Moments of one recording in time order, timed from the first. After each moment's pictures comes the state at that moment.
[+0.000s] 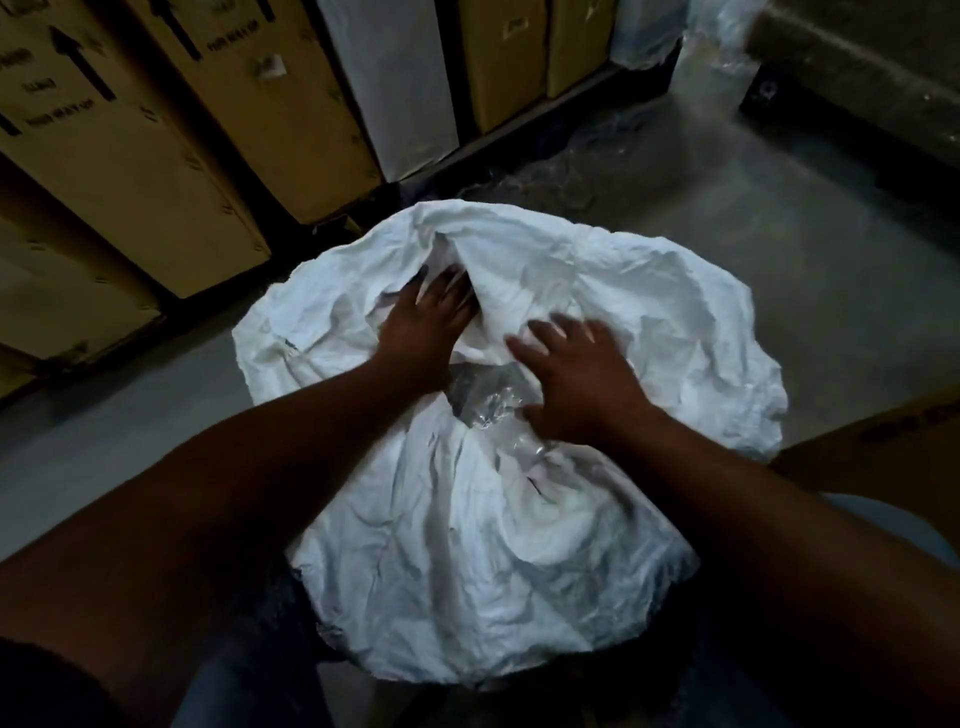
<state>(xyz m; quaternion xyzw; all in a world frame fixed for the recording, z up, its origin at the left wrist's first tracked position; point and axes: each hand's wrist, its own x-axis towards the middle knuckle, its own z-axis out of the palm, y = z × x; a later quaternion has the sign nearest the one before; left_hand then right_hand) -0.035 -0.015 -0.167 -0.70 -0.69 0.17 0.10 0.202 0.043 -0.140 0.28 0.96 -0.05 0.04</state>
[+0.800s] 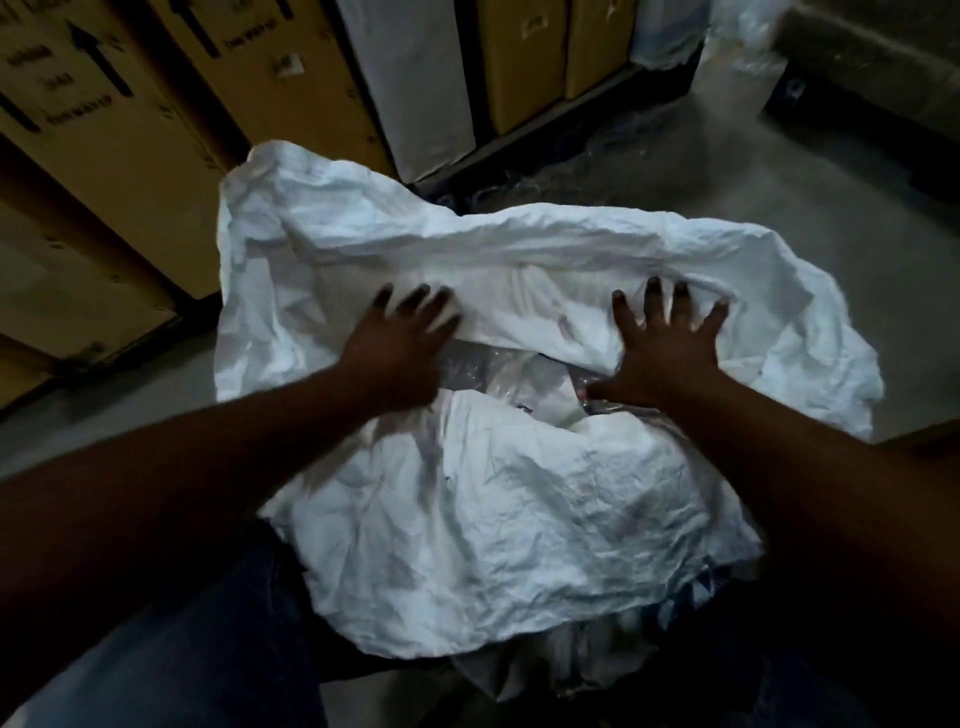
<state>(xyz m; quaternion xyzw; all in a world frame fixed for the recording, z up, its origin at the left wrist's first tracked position) -0.057 -0.054 -0.160 -0.66 -0.73 0.16 0.01 0.221 0.113 -0.188 0.48 0.87 -0.01 0.12</state>
